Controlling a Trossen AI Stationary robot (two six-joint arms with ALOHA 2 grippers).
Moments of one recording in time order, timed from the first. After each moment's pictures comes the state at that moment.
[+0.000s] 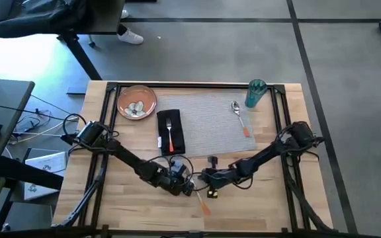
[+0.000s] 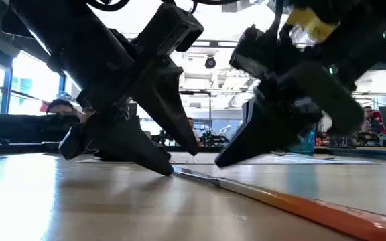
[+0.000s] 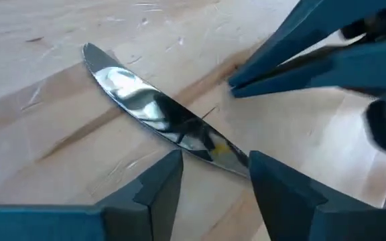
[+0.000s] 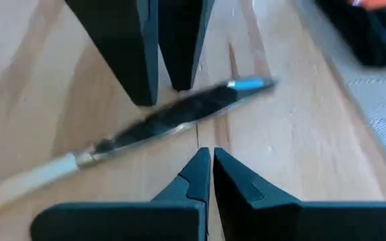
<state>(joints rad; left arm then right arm) -0.49 1.96 1.04 0.03 -0.37 -1.41 0.44 1.93 0.90 0.29 0.35 0.29</state>
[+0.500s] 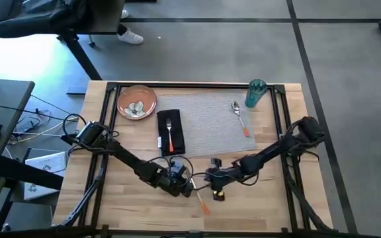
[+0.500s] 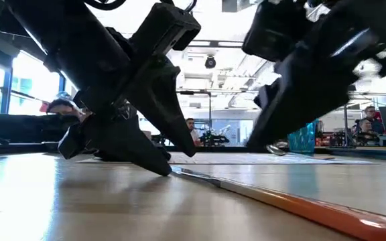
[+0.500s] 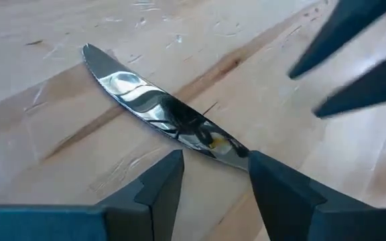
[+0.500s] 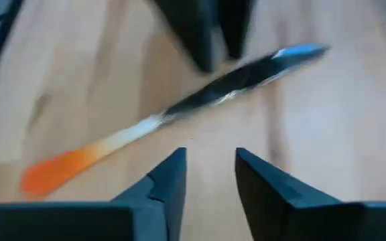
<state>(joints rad) -0.49 1.96 1.04 0.02 -0.39 -1.38 0.45 1.83 0.90 0.08 0.08 0.41</state>
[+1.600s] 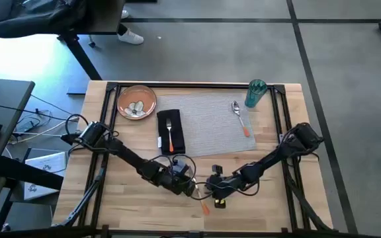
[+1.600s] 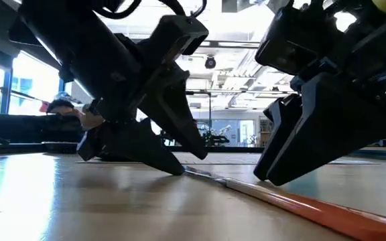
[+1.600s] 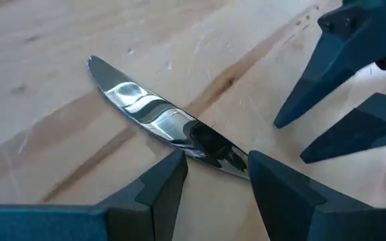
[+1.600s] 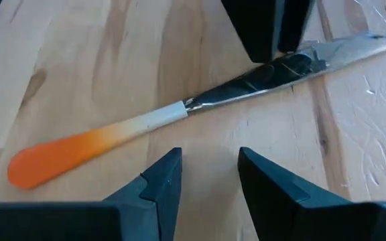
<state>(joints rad) -0.44 1.99 1.04 0.09 -0.40 -1.25 0.53 1.93 0.90 0.19 0.25 0.43</state>
